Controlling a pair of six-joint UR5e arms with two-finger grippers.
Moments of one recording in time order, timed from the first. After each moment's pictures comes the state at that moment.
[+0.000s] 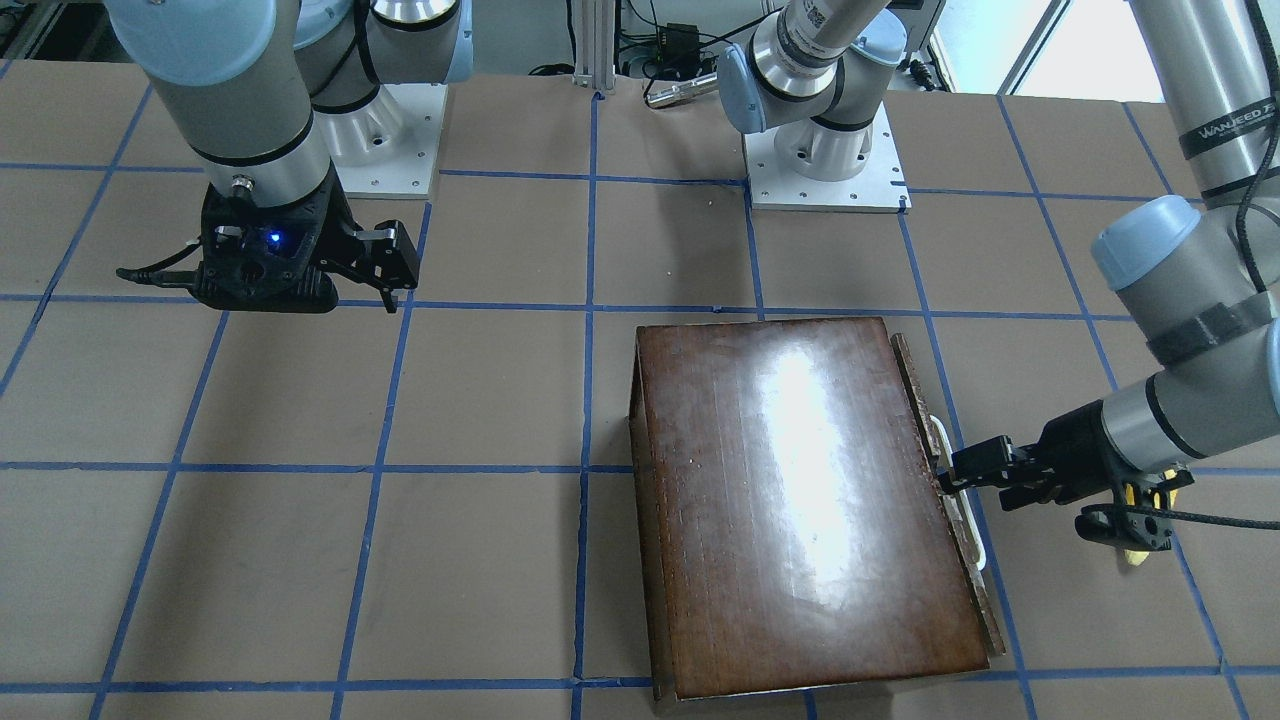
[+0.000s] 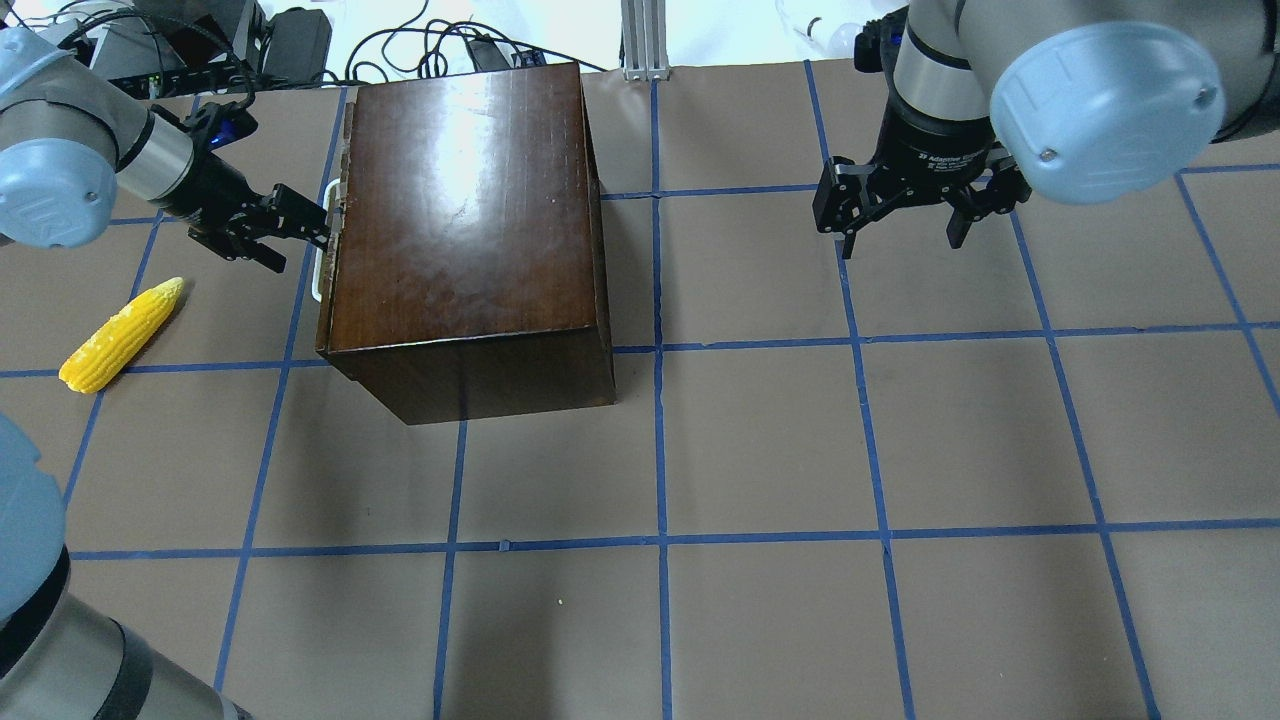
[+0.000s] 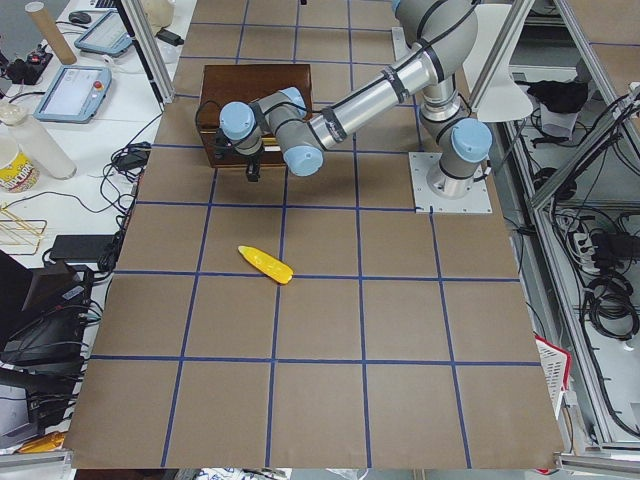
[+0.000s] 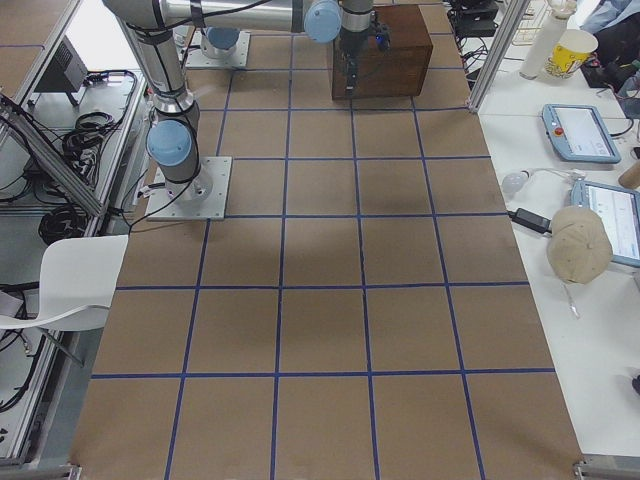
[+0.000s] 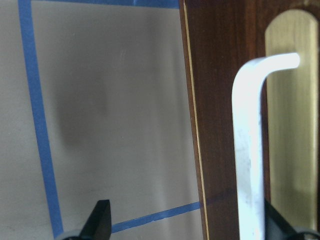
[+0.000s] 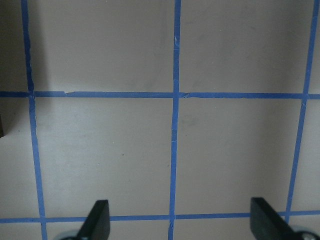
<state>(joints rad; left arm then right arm) -1.16 -2.00 -1.59 -1.29 1.23 0.50 1.65 -1.48 1.58 -1.62 -1.63 0.06</state>
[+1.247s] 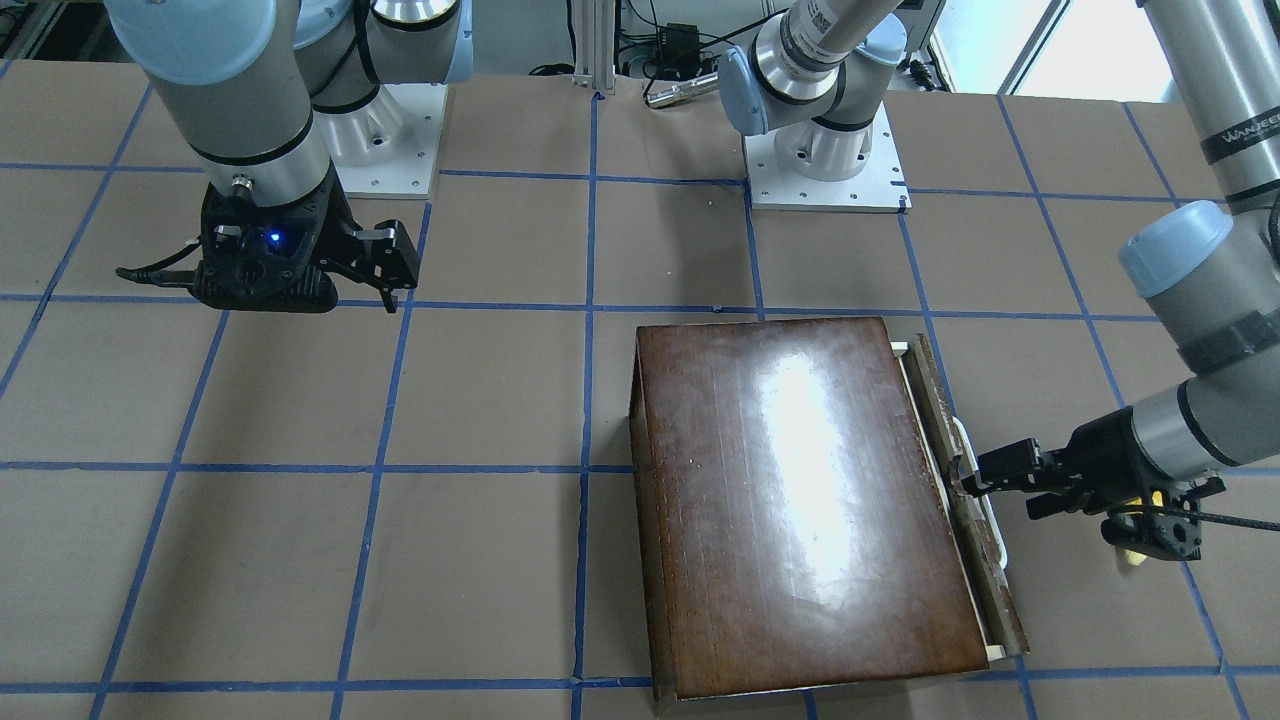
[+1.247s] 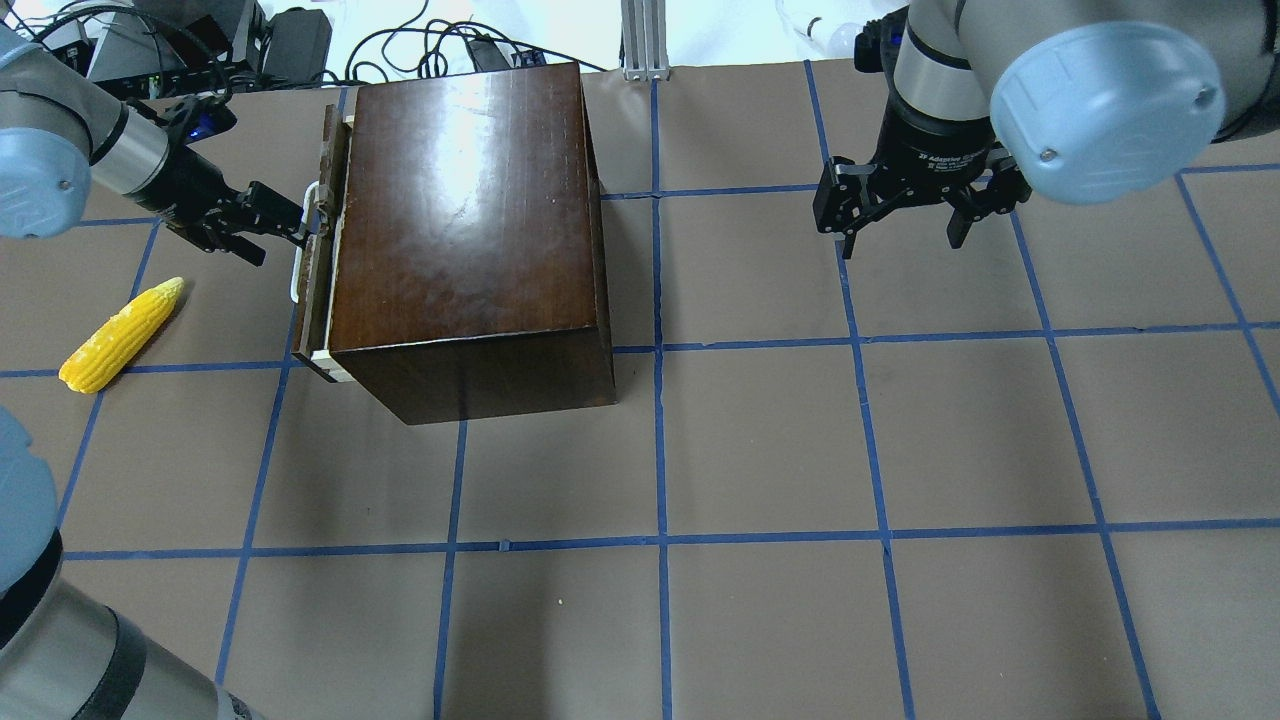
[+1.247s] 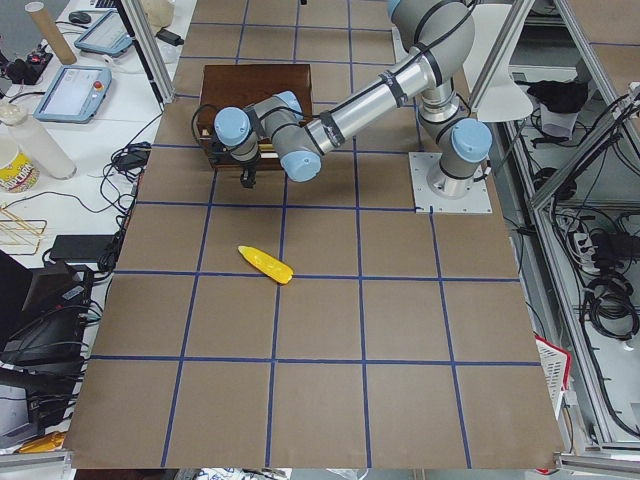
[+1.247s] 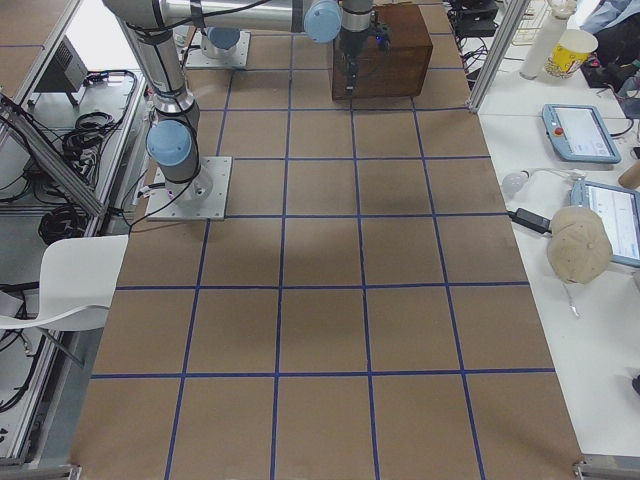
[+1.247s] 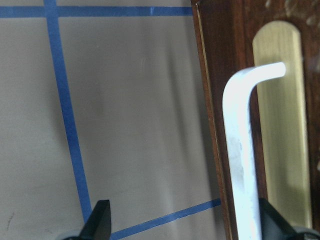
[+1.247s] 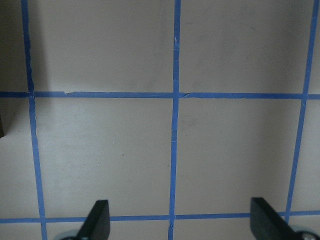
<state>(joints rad) -1.14 -2.02 -1.54 -1.32 1.25 0.58 1.65 -1.48 1.58 -1.63 -1.63 0.06</state>
